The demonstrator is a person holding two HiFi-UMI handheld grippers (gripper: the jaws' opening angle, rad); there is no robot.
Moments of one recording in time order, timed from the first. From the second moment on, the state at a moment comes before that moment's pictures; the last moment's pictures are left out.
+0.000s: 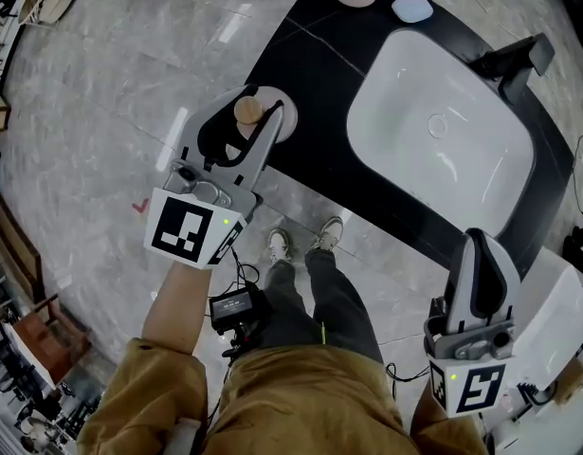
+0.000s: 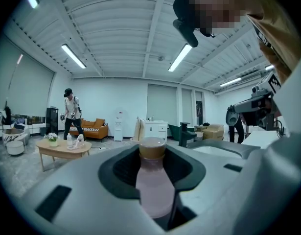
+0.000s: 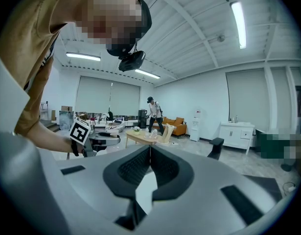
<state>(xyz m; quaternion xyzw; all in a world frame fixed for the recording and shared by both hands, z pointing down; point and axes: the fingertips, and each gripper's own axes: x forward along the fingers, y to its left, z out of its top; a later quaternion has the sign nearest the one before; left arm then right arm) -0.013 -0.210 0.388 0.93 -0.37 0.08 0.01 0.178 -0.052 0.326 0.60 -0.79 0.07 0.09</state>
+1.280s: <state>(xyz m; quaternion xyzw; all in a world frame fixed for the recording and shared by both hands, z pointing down) -0.002 -0.233 0.455 0.92 -0.37 0.11 0.02 0.184 -0.067 0.355 0.60 -0.79 0.09 0.11</state>
